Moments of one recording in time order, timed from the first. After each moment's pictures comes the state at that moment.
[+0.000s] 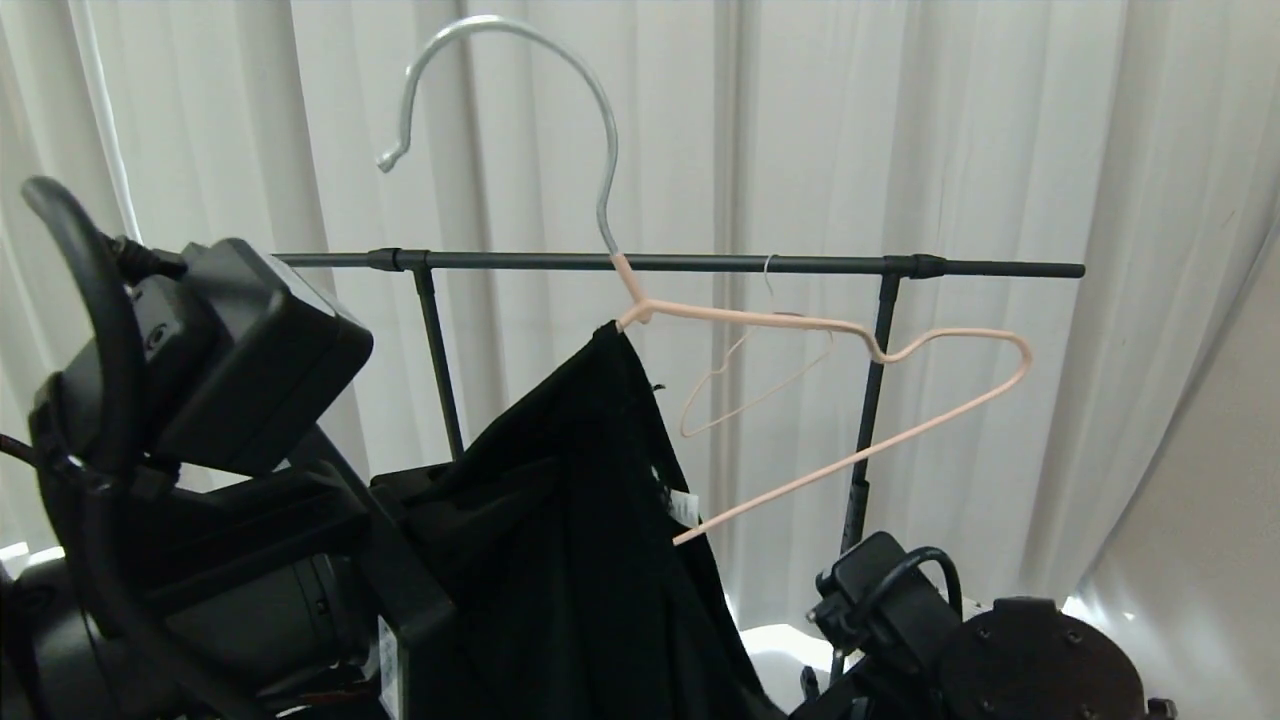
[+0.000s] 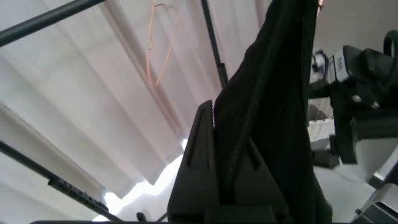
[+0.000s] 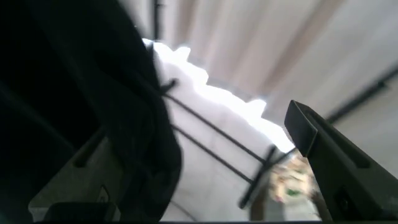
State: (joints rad) left arm -0.95 1.20 -0.74 -0.21 0.25 0.14; right arm 1.16 1.68 -0.49 -0.71 -0.51 0.22
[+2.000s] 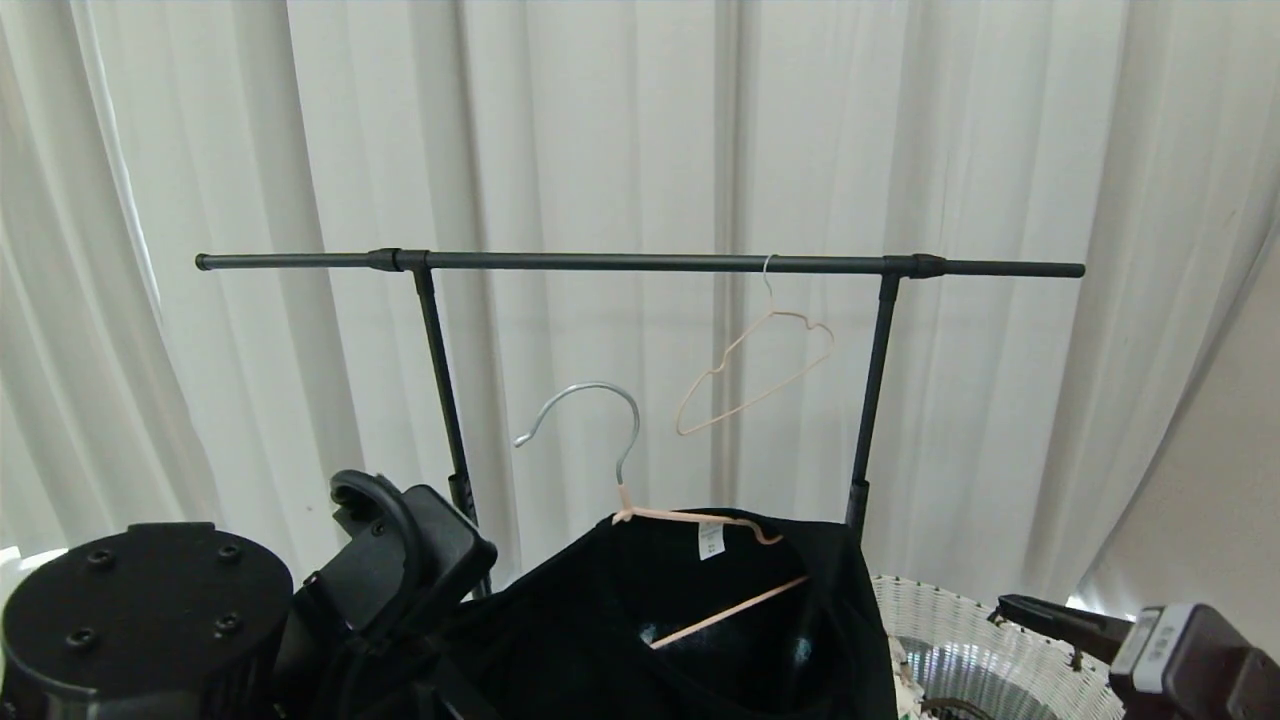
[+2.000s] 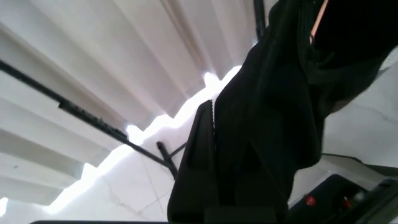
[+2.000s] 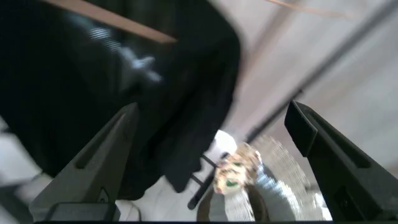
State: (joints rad) left arm -0.89 1.30 -0.50 -0.26 0.33 0.10; right arm 1.21 1.20 -0.24 -0.59 -0.50 -0.03
